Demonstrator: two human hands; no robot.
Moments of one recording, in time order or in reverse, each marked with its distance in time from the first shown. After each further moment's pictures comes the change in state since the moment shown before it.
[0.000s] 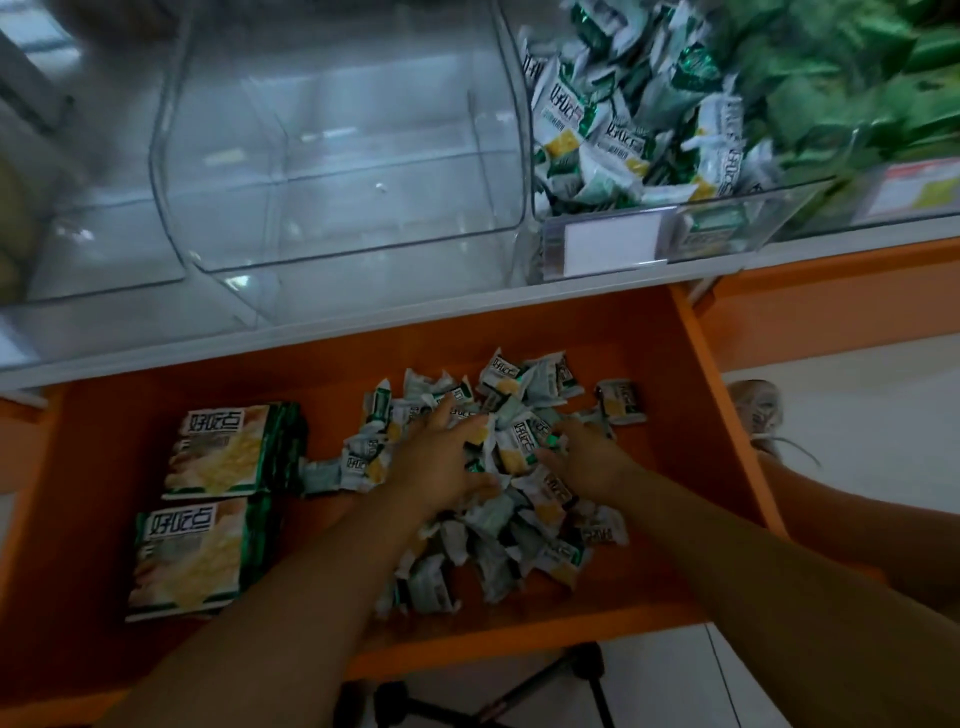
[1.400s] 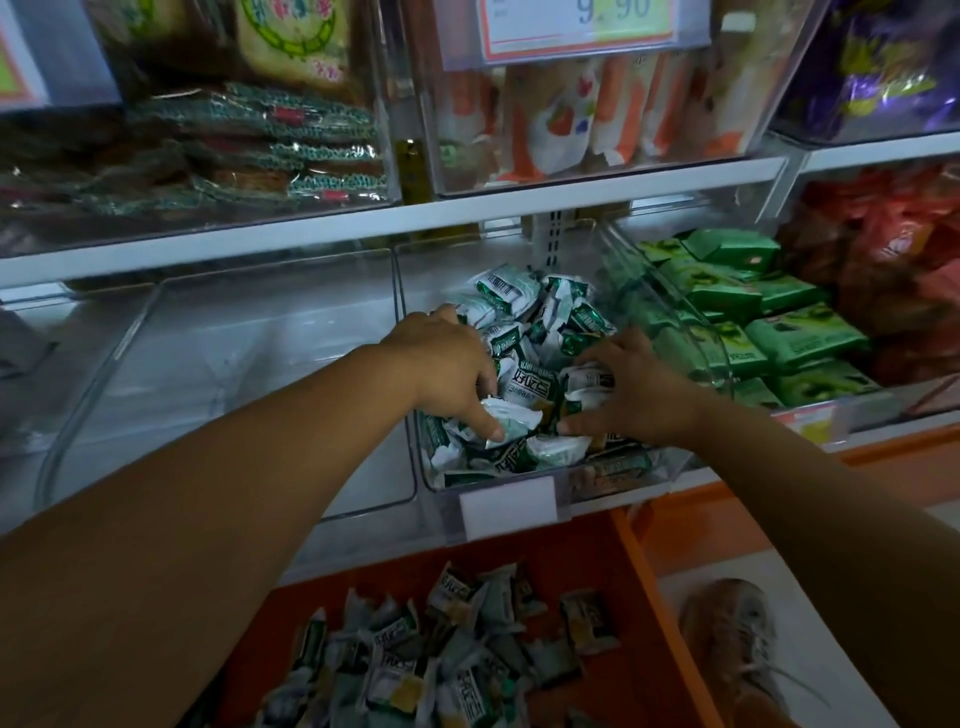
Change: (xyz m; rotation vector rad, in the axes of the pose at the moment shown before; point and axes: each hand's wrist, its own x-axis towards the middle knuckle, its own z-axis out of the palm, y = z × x) left_hand 0.088 0.176 -0.279 0.739 0.233 0.287; right_hand -0.006 -0.051 -0.300 -0.152 0.434 -0.315
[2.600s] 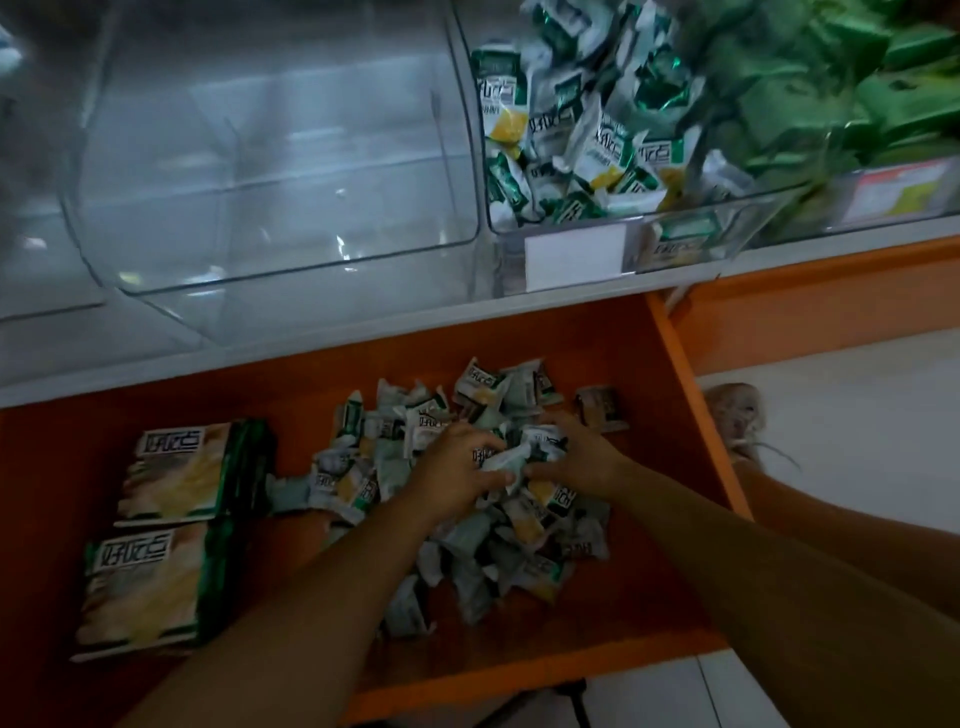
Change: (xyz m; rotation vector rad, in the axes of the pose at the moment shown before) left_hand -0.132 0.114 0.287 -1.064 -0.179 -0.238; right_hand -0.114 0.010 0.256 0.475 -0.471 0.311
